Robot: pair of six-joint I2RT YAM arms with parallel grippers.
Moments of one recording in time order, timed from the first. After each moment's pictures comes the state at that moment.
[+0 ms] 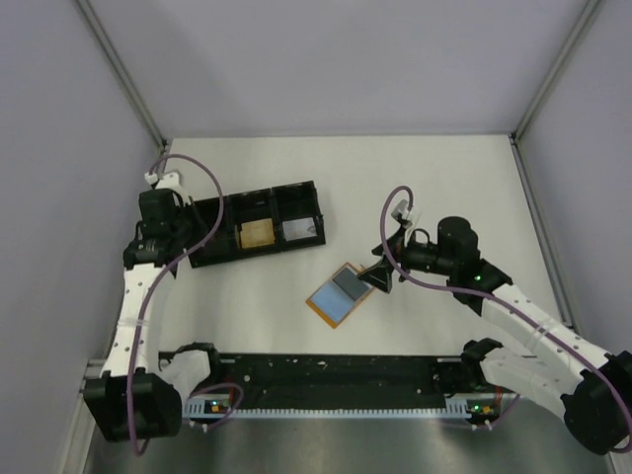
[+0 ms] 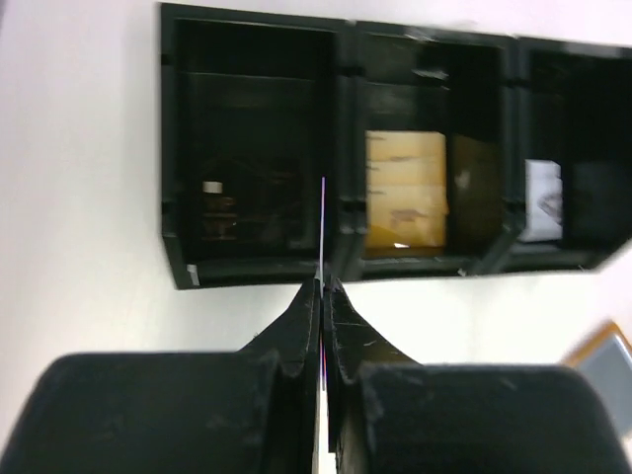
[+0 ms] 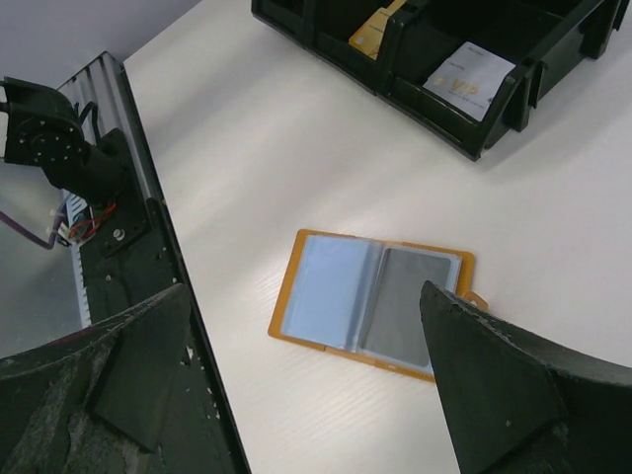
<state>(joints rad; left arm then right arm) 0.08 1.00 0.92 -0.55 0.12 -0.22 0.53 0.93 0.60 0.01 -0.64 0.16</state>
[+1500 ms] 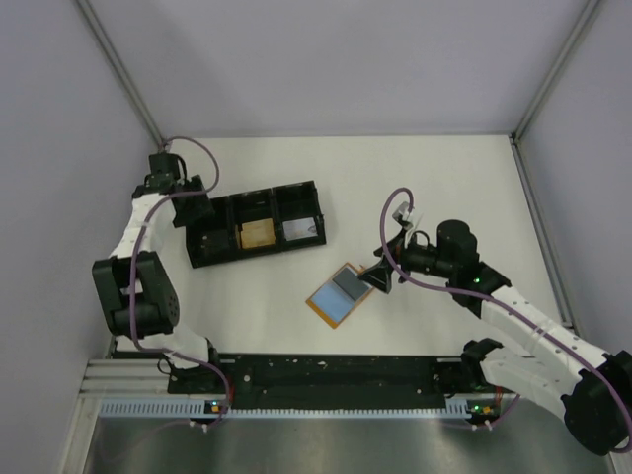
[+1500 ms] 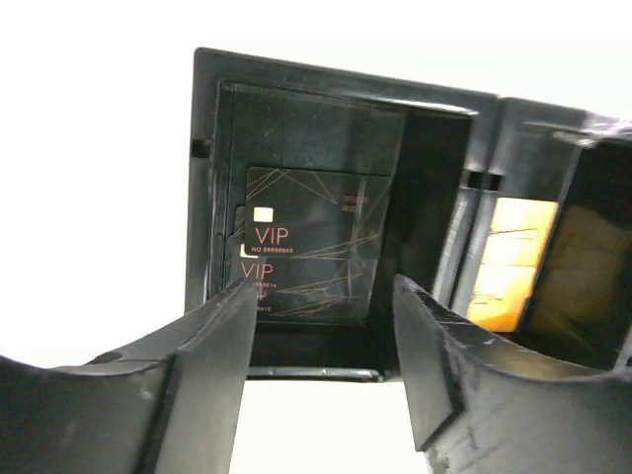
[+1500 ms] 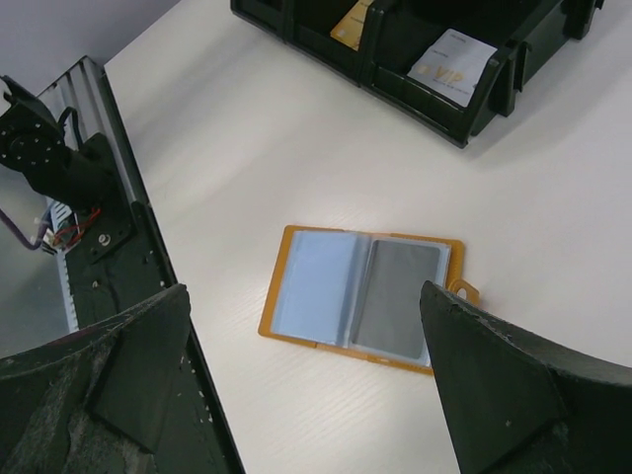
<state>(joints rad) 0.18 1.65 1.26 -0.60 0.06 -0.24 0.53 0.93 0.56 0.04 -0.61 0.18</state>
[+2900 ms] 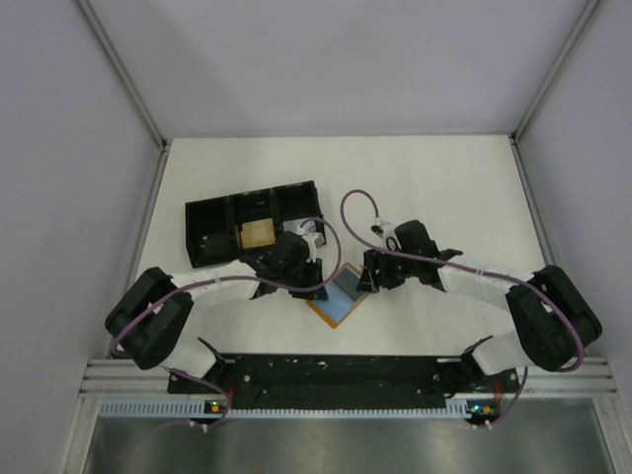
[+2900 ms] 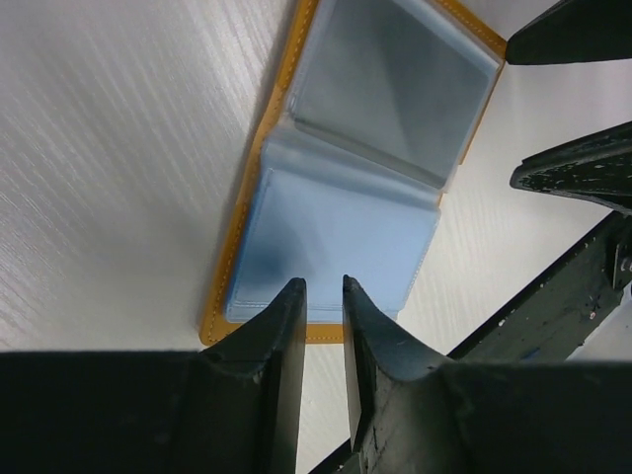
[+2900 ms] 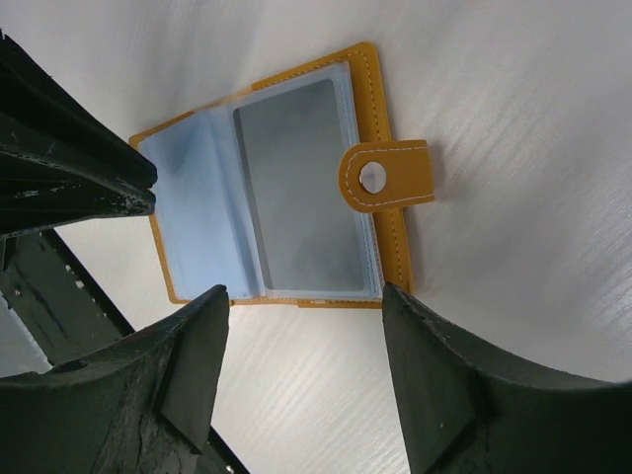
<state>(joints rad) -0.72 1.45 0.68 -0.11 0.30 -0.58 0.56 1.41 0.62 -0.07 -0.44 0.32</state>
